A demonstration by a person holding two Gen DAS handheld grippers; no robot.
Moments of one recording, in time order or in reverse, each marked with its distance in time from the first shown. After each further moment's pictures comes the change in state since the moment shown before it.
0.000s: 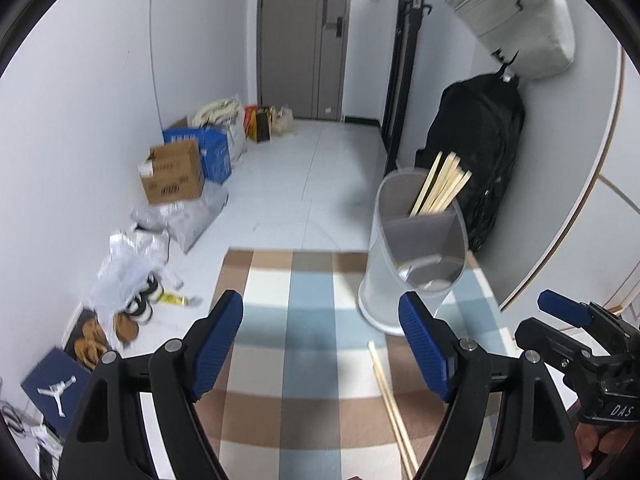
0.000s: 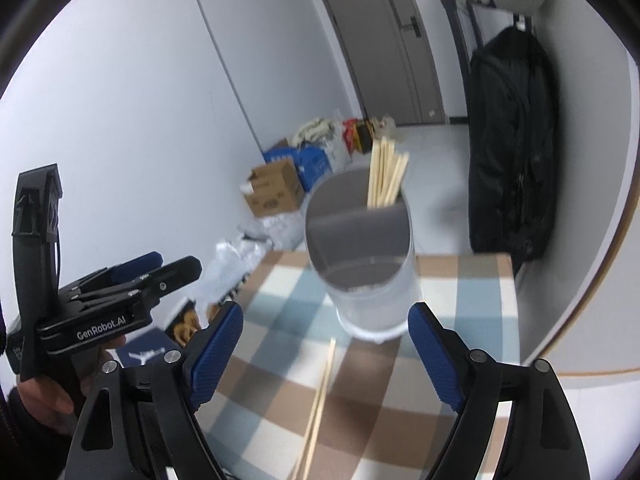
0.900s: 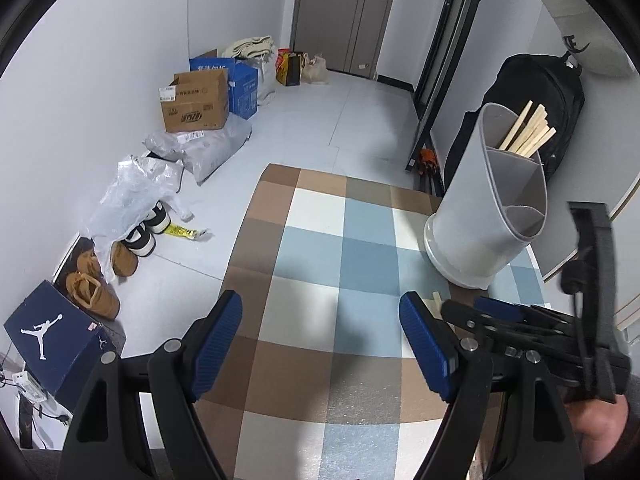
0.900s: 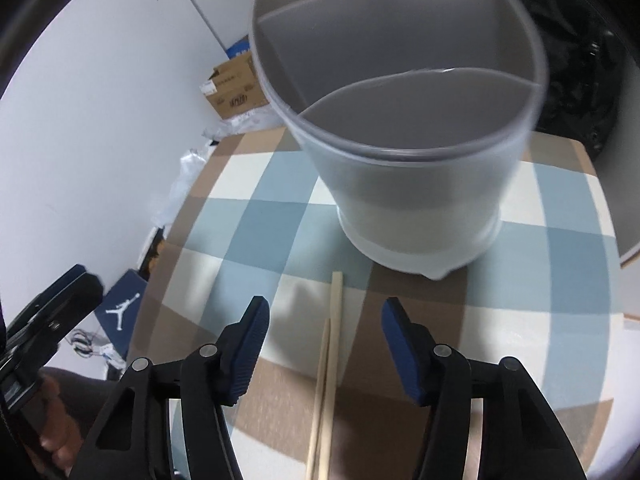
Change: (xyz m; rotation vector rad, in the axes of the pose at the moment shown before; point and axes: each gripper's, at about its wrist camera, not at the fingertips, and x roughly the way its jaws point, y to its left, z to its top) left arm 0.035 0.057 -0.035 -0.137 0.160 0.014; right arm 0.158 0.006 -0.040 0.069 0.386 -0.063
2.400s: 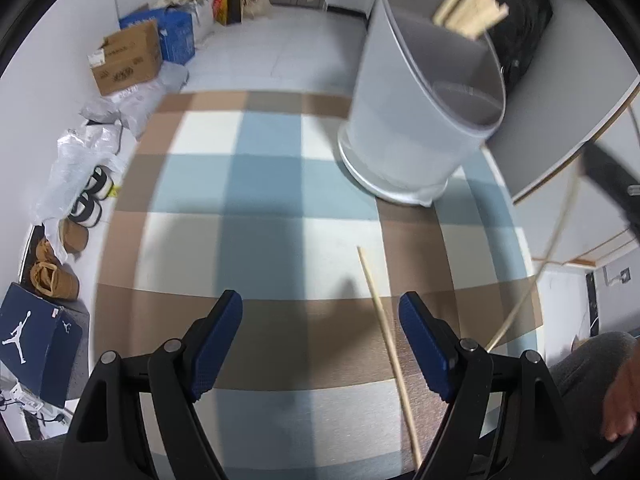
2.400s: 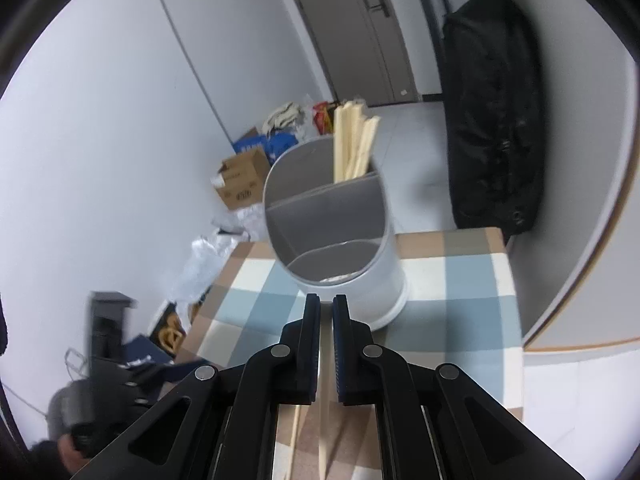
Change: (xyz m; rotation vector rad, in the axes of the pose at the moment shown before) left arm 0.037 -0.076 -0.020 0.115 0.281 -0.101; right arm -0.148 -0.036 -0.015 0.038 -0.361 0.015
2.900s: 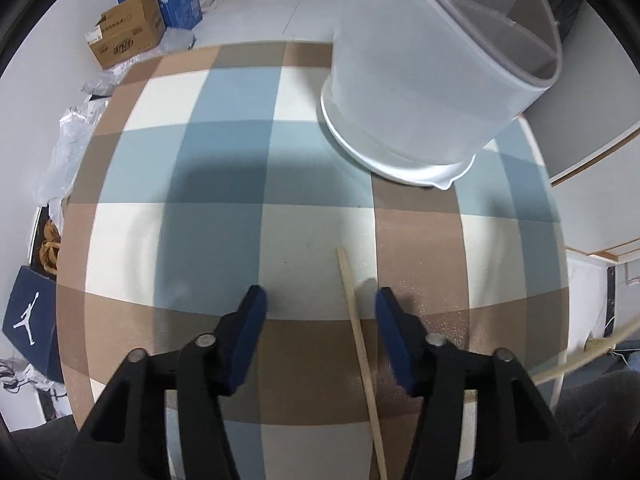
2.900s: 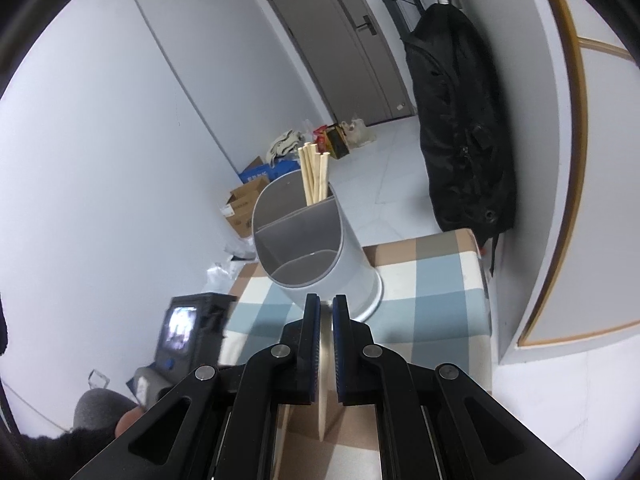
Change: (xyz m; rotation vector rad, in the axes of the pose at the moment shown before) left arm 0.039 -0.025 0.013 -0.023 0.137 0.103; right arm -0.046 -0.044 -0.010 0.081 -0.077 0.065
